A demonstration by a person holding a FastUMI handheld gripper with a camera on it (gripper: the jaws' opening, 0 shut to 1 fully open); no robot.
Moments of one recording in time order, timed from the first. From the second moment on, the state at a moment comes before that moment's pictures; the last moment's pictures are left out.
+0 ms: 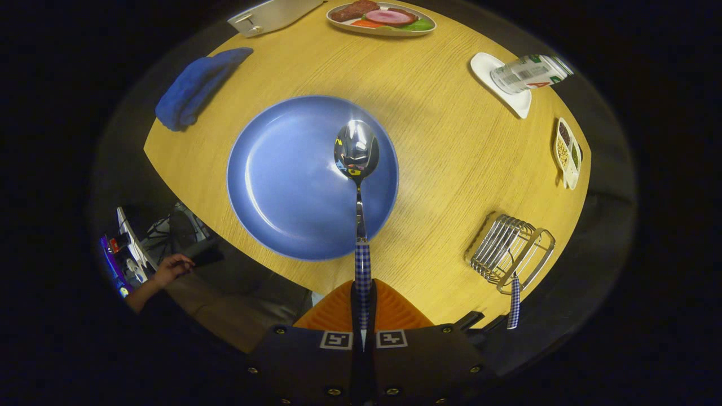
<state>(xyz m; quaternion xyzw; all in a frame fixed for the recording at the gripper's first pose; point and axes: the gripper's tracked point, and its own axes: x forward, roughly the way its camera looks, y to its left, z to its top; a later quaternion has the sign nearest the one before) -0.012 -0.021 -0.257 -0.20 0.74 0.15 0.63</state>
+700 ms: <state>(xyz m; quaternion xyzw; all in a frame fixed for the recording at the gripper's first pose) -0.004 -0.106 -0.208 -0.20 0.76 0.10 0.61</state>
